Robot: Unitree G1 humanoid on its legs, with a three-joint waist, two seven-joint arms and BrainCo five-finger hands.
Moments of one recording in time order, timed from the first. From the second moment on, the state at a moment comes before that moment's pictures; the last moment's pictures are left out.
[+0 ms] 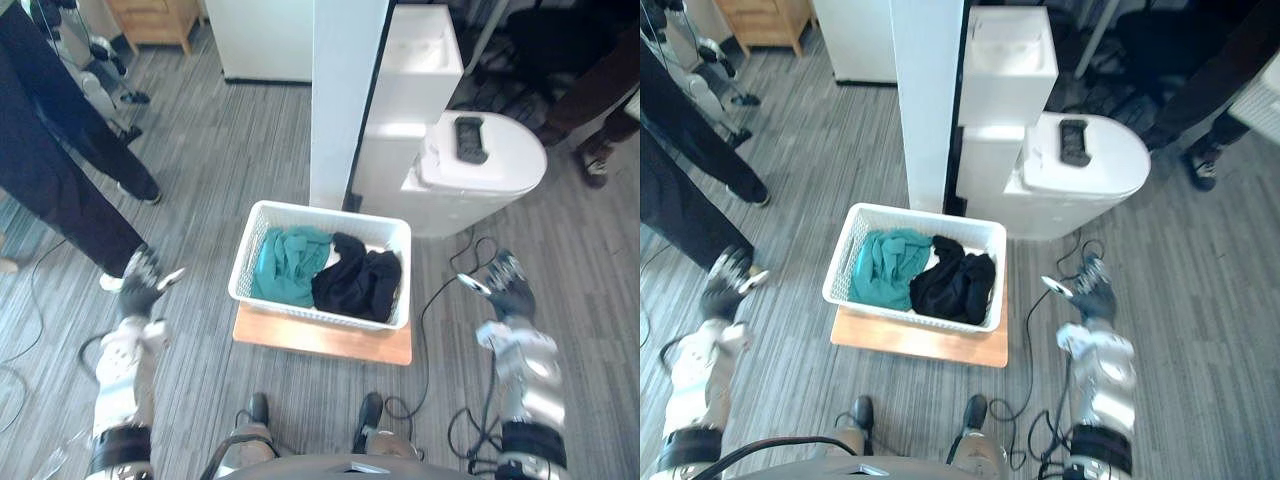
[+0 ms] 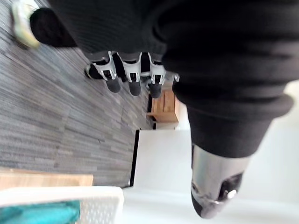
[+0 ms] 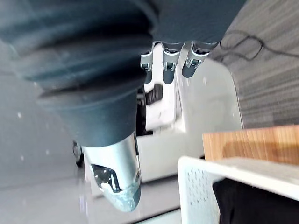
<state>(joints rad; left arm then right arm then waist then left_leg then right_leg) -0.09 0.20 0.24 0.21 -0.27 -0.08 -0.07 -0.15 -0.24 -0.39 0.23 0.24 -0.01 0.17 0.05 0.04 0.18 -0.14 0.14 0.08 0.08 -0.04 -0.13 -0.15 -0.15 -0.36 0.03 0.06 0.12</state>
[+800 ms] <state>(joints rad) -0.68 0.21 -0.10 0.79 -0.01 -0.03 0.04 -0.63 -0.25 -0.08 0.49 0.19 0.05 0.13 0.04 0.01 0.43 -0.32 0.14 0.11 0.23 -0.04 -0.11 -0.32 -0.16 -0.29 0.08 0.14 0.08</state>
